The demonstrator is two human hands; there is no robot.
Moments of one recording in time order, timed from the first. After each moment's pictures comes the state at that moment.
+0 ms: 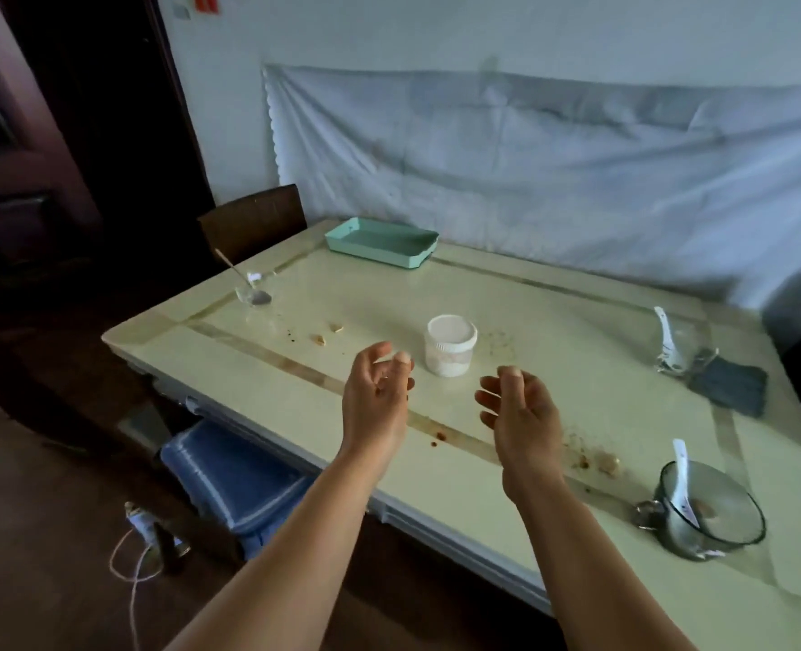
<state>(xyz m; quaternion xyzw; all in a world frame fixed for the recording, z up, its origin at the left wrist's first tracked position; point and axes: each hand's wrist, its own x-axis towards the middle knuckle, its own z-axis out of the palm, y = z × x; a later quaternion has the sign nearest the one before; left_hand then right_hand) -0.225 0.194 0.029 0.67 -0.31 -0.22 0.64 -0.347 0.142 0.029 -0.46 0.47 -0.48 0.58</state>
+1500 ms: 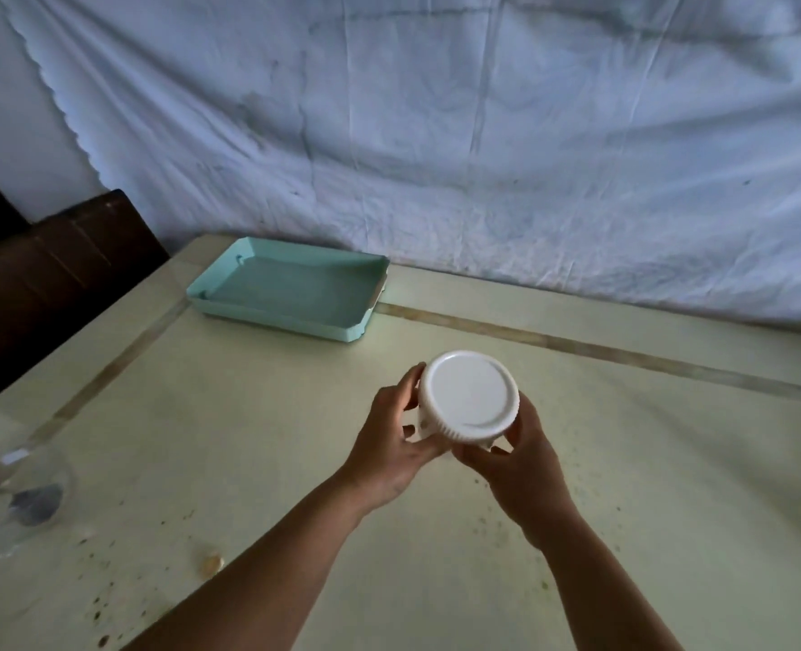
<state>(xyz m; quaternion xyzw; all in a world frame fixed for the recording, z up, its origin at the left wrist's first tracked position) -0.023 -0.251 -0.063 0.64 -0.54 -0.38 0.40 -0.179 -0.277 -0.071 -0.60 0.53 -0.36 0.48</state>
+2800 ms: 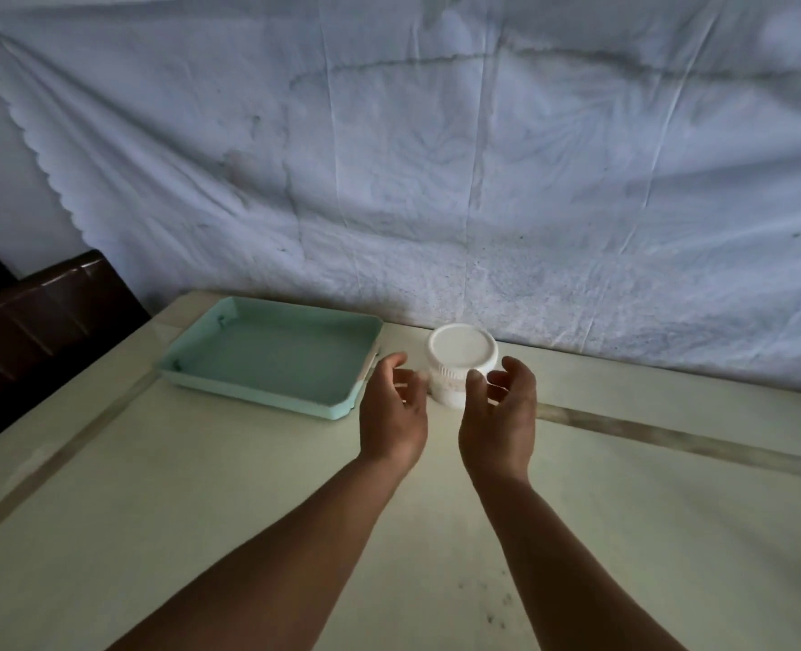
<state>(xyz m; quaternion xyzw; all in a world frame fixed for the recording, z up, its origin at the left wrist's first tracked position) -0.009 -0.401 -0.056 0.74 -0.42 -0.20 0.49 -0.100 -0.417 -0.062 -0.52 0.58 -0.51 0.37</state>
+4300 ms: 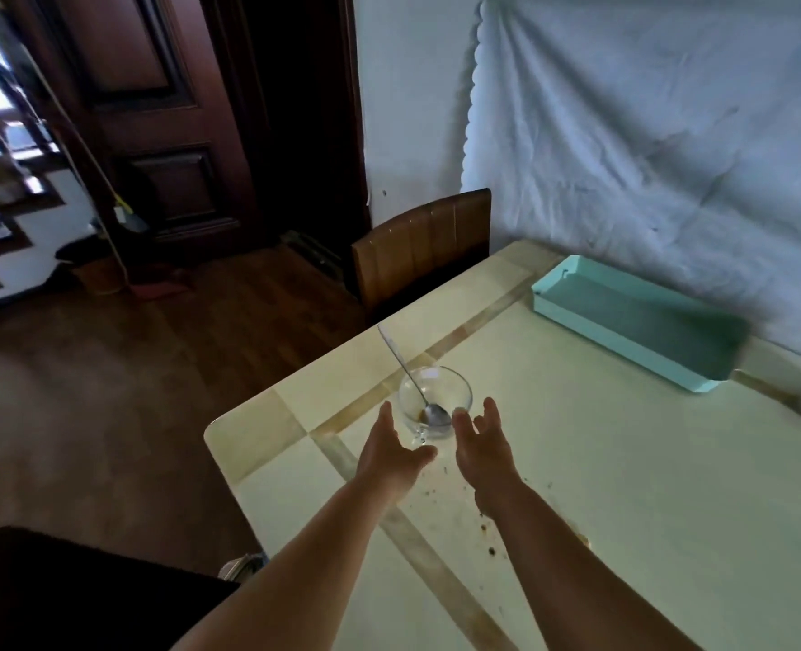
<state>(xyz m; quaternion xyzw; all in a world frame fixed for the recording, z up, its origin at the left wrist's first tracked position) 0.282 0.007 -0.073 0.84 -0.16 -0.30 0.42 0.207 -0.082 -0.068 -0.66 0.45 -0.13 0.58</state>
